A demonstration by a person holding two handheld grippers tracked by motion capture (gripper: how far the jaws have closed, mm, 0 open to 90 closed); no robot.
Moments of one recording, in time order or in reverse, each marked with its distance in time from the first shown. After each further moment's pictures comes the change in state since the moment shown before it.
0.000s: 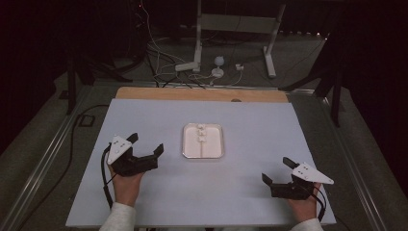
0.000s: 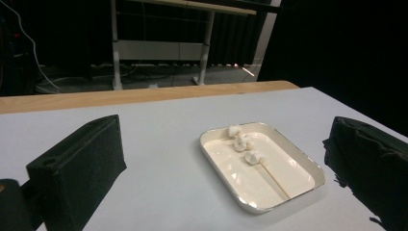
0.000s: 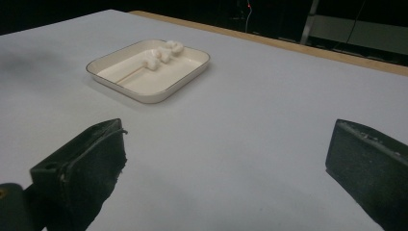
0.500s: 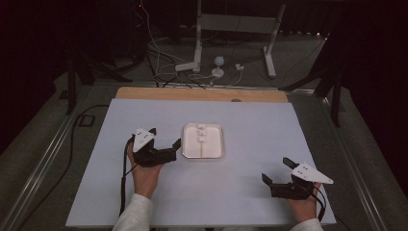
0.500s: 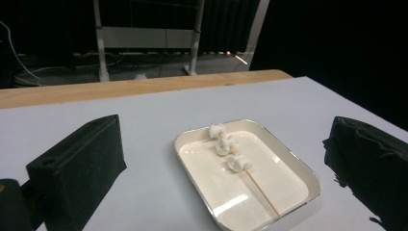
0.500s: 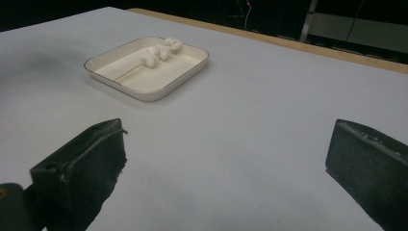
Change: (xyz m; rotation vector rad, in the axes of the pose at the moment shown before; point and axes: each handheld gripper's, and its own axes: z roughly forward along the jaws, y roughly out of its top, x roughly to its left) left arm -0.023 -0.002 0.050 0.055 -0.029 0.009; right arm 0.000 -0.001 0.001 0.009 -0.003 0.000
